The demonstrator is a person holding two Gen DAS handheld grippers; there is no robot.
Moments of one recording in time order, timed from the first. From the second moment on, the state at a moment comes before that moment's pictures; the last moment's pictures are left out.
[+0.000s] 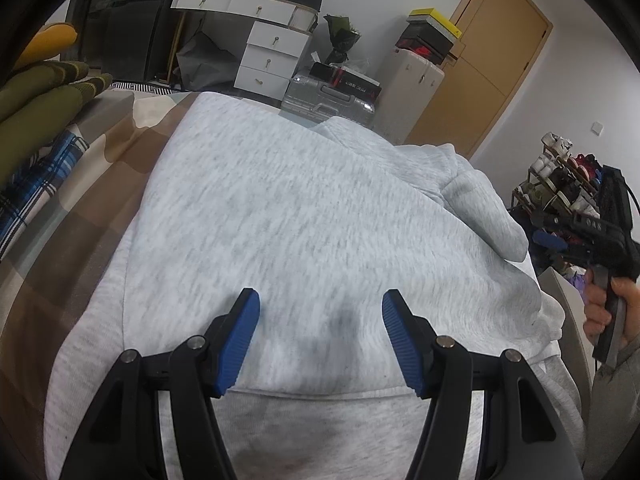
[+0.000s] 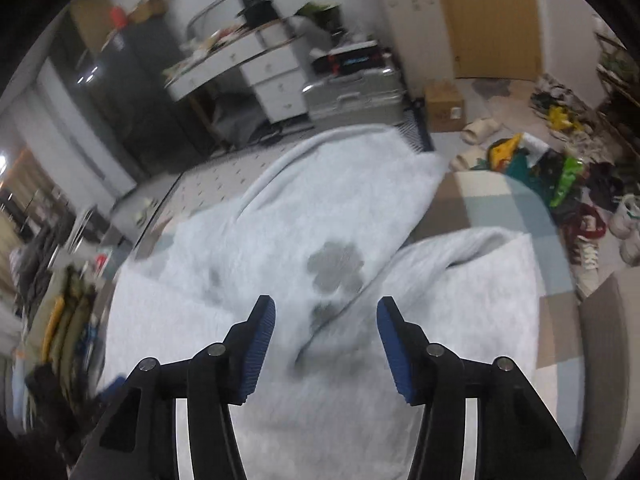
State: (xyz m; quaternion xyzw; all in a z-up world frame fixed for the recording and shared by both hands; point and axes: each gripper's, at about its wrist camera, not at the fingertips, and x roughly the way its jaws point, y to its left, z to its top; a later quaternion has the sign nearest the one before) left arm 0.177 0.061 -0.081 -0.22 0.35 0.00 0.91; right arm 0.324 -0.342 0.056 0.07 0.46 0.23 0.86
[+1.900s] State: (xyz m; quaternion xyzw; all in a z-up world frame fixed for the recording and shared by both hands) left arm 0.094 0.096 -0.063 -0.40 0.35 -0.02 0.85; right arm 0.145 -0.319 0.062 0.13 0.47 0.38 0.79
